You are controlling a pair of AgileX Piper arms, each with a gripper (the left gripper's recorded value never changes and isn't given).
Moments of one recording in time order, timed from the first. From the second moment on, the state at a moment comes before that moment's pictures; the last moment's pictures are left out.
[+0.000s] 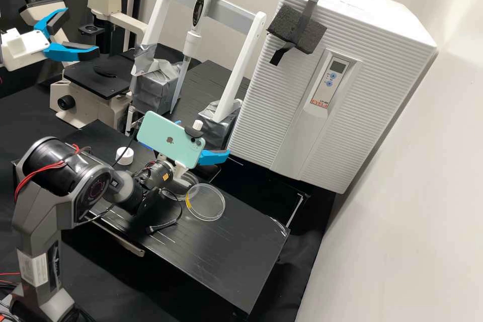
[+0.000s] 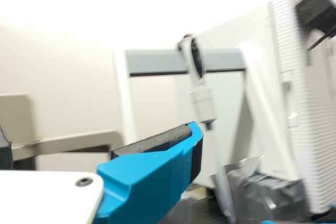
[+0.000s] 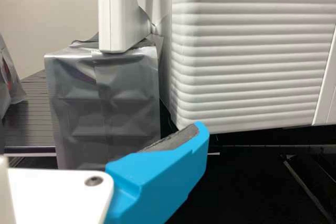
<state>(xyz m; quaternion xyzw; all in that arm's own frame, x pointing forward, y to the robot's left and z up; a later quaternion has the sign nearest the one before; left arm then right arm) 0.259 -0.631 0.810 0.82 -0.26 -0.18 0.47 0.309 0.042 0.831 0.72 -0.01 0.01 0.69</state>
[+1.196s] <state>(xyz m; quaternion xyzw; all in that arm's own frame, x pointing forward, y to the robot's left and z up) 0.296 -0.654 0.764 0.83 -0.21 -0.23 0.47 0.305 0.146 0.866 0.73 0.08 0.14 0.67</state>
